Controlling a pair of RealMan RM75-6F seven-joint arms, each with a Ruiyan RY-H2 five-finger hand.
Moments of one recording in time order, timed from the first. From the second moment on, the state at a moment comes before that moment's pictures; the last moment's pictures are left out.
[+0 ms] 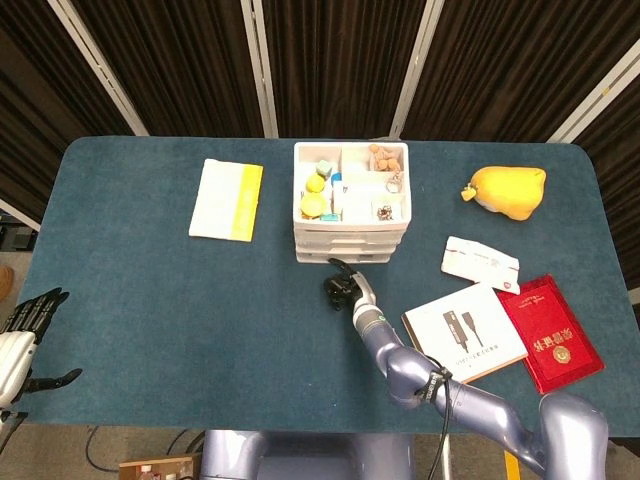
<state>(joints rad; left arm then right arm) -0.10 -0.98 0.03 -1.76 1.52 1.38 -0.15 0.82 -1.91 0.68 -1.33 -0.05 0.69 0.21</state>
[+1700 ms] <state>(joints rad) -0.09 -0.98 0.04 -1.77 1.52 1.39 -0.16 0.67 -1.79 0.41 -1.77 -0.56 1.02 0.11</state>
